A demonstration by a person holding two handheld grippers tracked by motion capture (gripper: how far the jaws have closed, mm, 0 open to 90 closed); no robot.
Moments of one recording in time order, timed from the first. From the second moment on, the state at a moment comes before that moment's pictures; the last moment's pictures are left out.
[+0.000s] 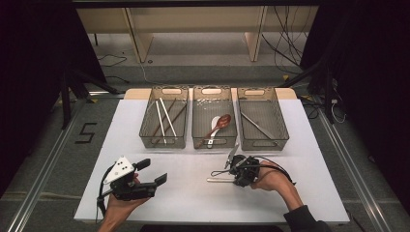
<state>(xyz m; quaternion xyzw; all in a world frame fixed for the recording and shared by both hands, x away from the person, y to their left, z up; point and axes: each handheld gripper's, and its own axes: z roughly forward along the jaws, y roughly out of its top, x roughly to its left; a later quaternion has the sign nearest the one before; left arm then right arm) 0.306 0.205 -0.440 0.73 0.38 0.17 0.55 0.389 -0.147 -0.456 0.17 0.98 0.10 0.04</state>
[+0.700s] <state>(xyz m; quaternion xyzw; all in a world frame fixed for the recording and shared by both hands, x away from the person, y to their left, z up) 0.305 0.204 -0.440 0.73 0.38 0.17 0.55 0.385 -0.141 -0.455 0.15 0.98 0.08 0.04</state>
